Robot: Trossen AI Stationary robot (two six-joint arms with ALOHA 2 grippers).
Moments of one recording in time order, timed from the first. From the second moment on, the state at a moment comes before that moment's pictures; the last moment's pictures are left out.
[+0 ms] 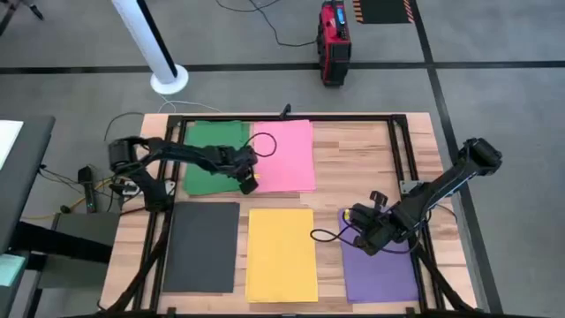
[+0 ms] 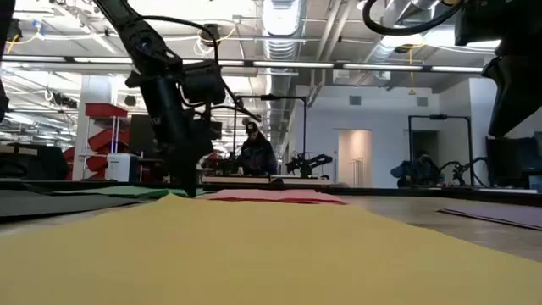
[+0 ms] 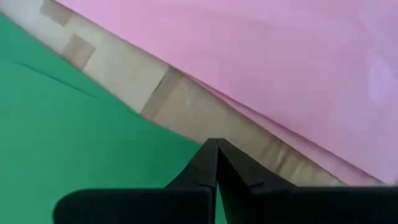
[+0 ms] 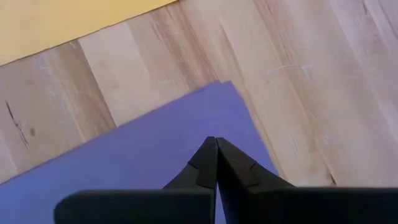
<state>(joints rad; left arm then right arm) 0.33 1.68 0.80 -0.37 -0.20 -0.20 0.62 1.34 0.87 -0.94 0.45 0.99</state>
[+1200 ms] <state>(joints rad) 0.30 1.60 0.79 -0.44 -0.24 -0.22 0.62 1.34 0.87 -0.94 0.44 0.99</state>
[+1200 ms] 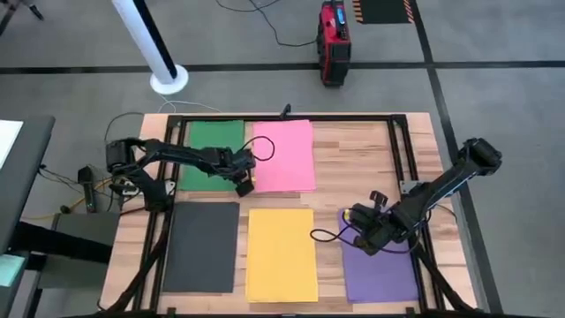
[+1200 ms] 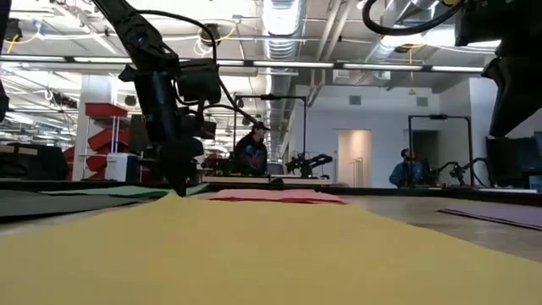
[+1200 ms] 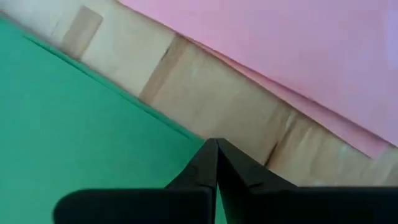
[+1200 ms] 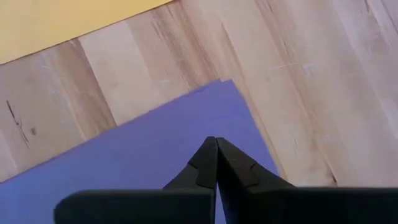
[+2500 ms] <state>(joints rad) 0.12 0.96 0.35 0.45 -0.04 -0.19 0.46 0.71 0.33 0.15 0.52 0.18</state>
